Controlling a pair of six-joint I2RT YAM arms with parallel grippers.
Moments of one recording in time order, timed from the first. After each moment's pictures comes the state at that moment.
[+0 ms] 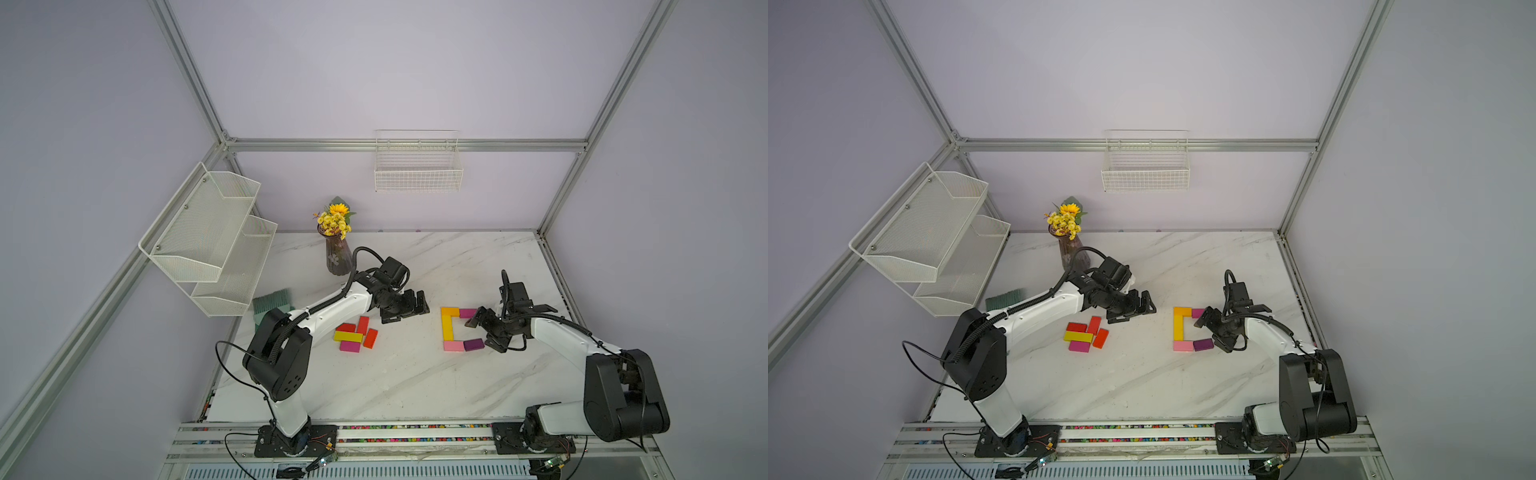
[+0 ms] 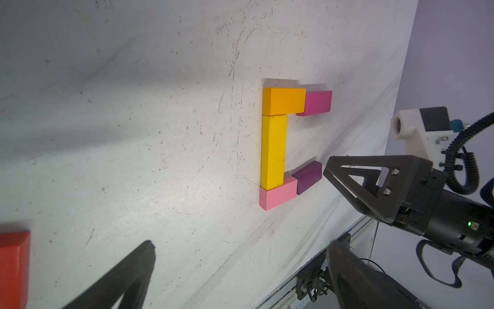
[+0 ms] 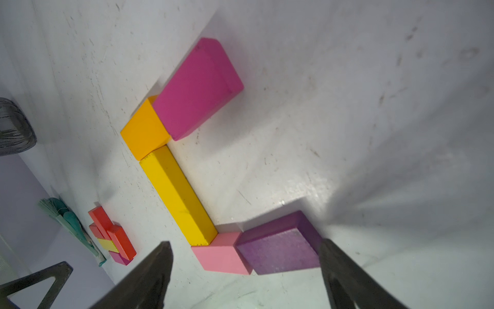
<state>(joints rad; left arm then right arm) -0.65 1.75 1.35 -0.64 0.34 -0.76 0.11 1.38 0.74 -0.55 -0.36 0.81</state>
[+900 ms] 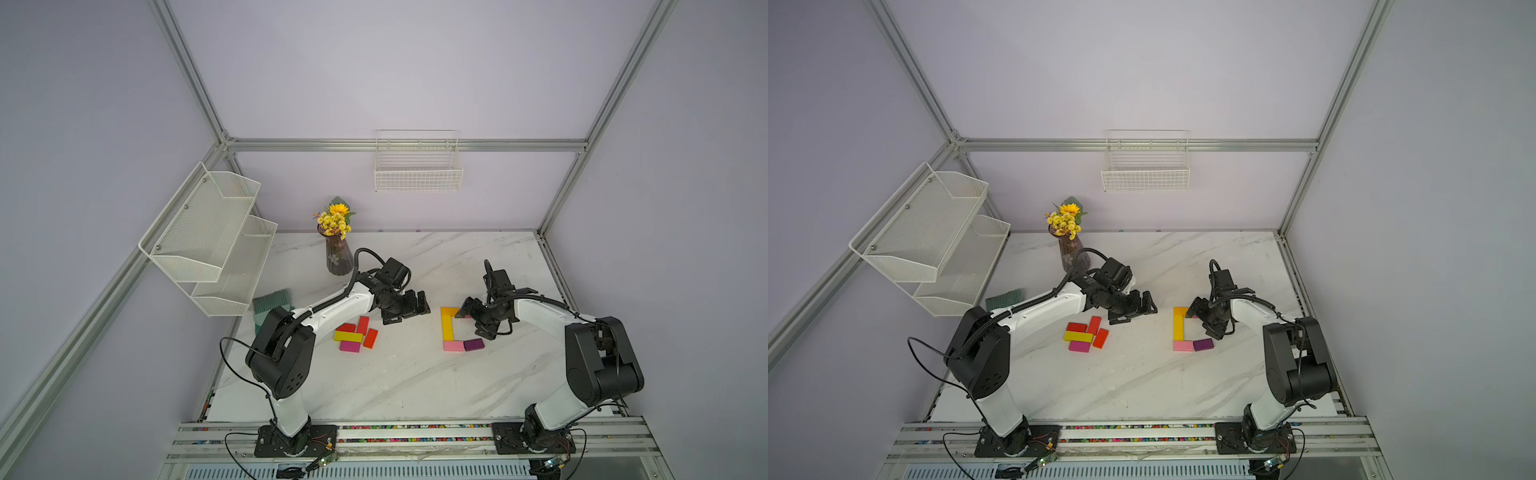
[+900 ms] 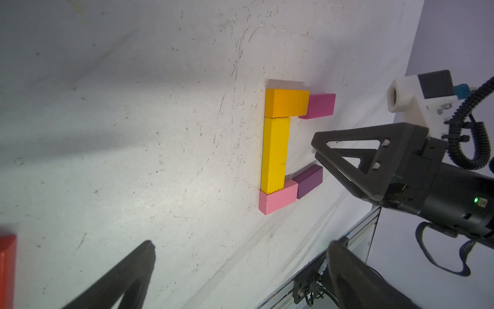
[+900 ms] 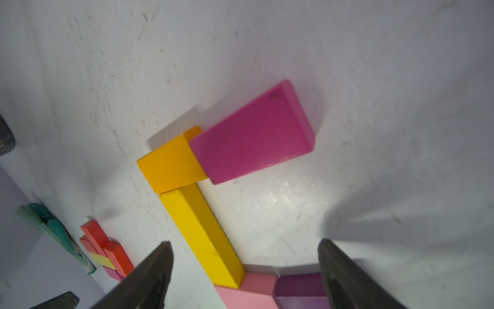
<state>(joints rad) -0.65 1.77 1.35 -0.63 0.34 -0.79 0.18 1.61 0.92 -0.54 -0.33 0.80</state>
